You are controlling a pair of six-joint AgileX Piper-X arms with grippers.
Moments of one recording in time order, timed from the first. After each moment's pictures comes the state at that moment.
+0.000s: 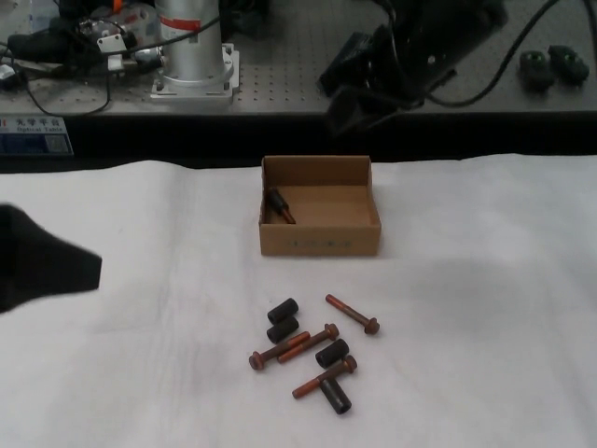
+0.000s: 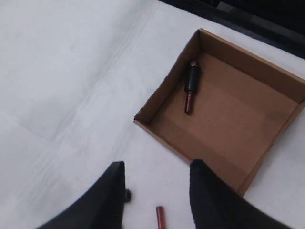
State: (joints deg) left arm -8.8 50.6 -52.8 48.6 31.6 -1.5; right arm 31.3 113.5 -115.6 65.8 -16.8 -4.2
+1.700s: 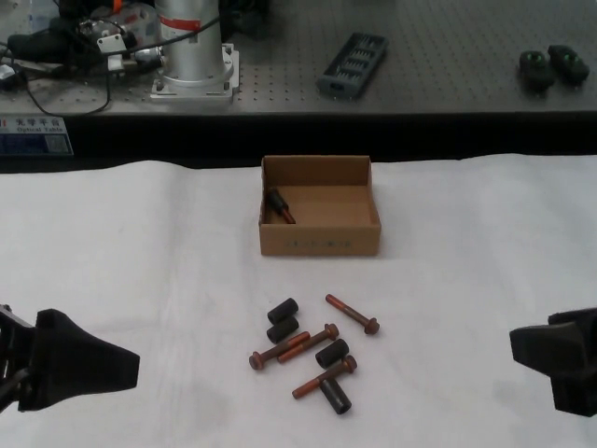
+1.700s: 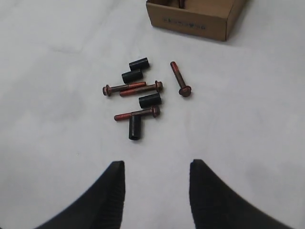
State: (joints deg) left arm -8.8 50.6 -40.4 43.5 40.5 -6.4; right arm 38.1 39.8 -34.7 39.8 -4.5 13.1
